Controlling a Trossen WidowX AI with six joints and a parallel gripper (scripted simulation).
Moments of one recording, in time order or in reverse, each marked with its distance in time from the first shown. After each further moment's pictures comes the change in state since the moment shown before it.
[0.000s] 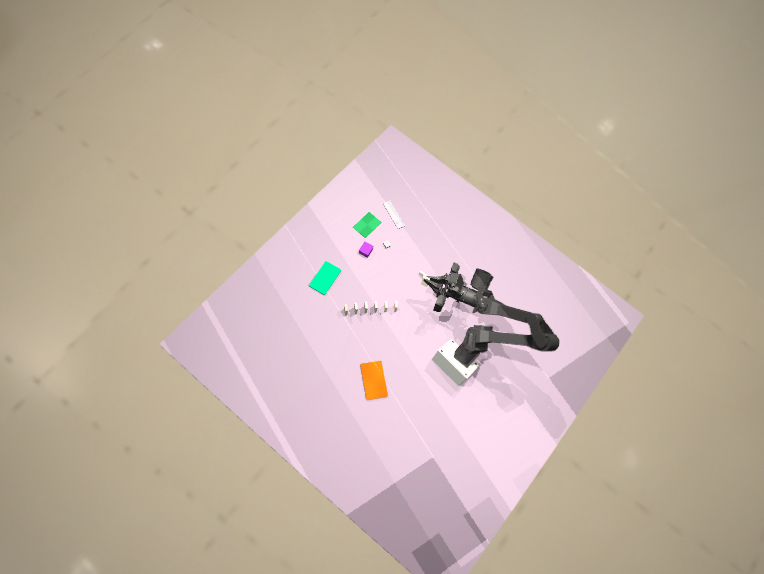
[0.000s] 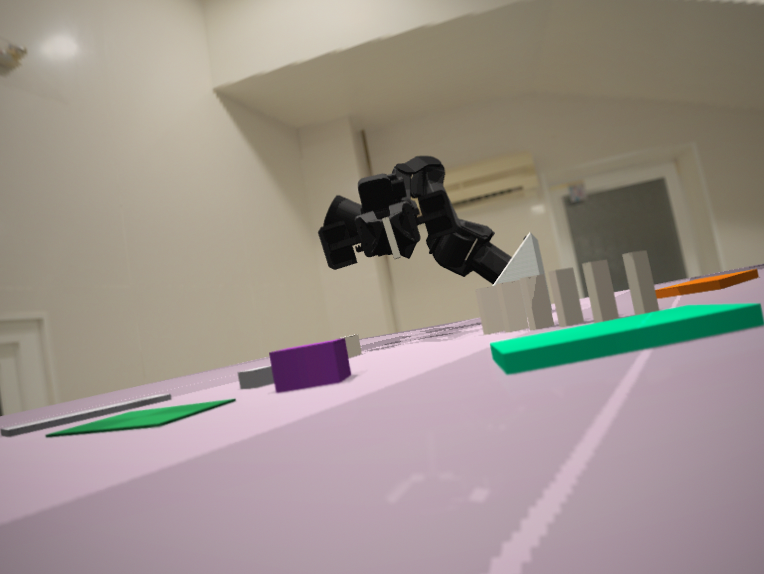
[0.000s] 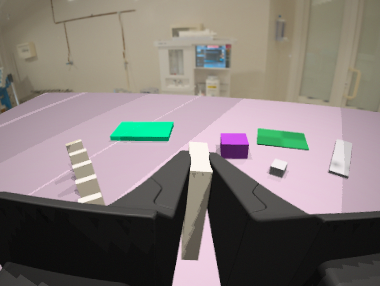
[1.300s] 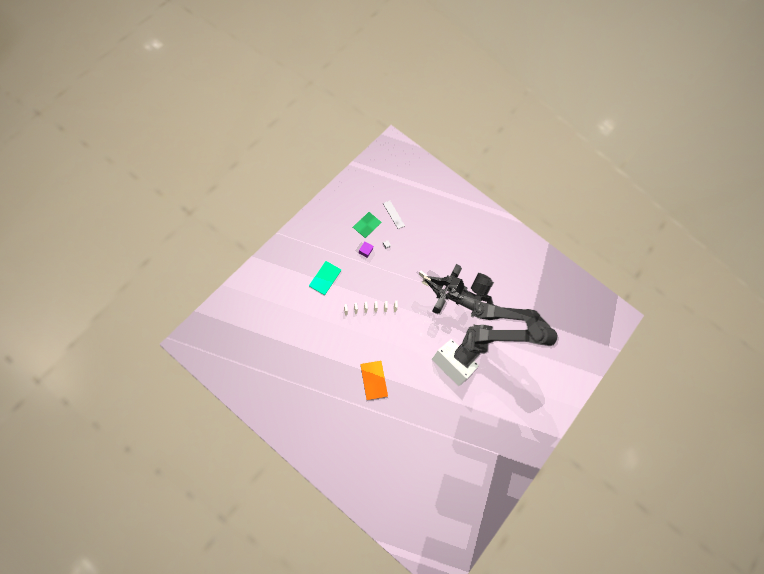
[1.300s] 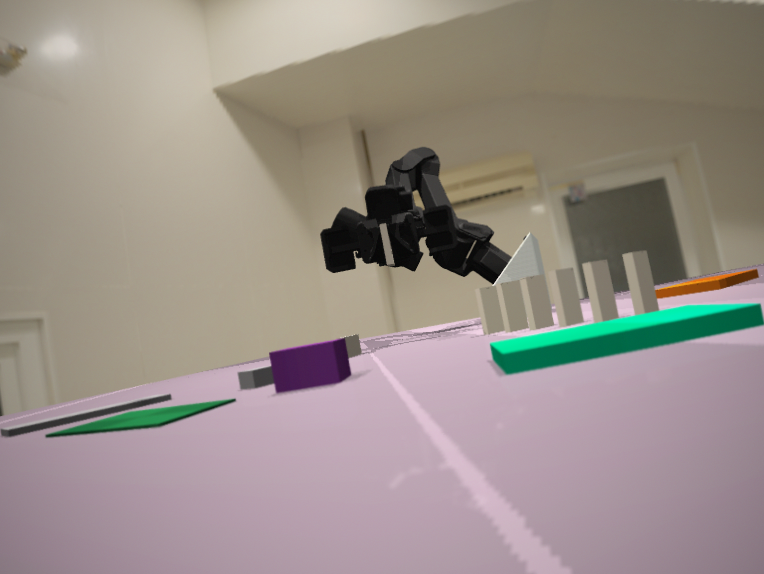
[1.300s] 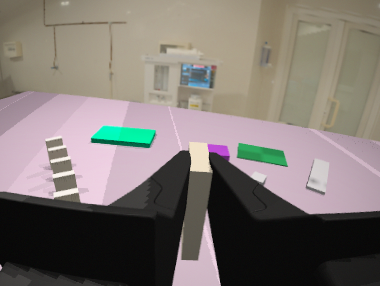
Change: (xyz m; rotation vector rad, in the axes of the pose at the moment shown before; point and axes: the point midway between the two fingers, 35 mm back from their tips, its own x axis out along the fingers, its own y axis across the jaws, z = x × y) arm -0.003 -0.004 -0.009 -0.113 -0.078 -0.046
